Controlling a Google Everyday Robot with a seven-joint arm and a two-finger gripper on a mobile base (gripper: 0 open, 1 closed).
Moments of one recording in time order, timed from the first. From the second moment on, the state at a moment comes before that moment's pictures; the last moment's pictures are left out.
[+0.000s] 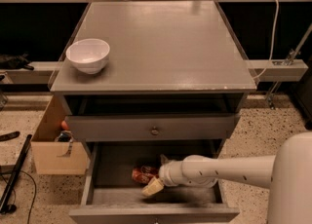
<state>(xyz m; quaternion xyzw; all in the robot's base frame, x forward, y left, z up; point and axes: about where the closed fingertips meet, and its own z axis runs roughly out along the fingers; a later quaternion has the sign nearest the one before) 0.524 0.013 0.369 -0.47 0.80 0.22 0.32</state>
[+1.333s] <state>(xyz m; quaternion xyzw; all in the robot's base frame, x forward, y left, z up) 0.524 0.014 0.369 -0.47 0.80 0.22 0.32</state>
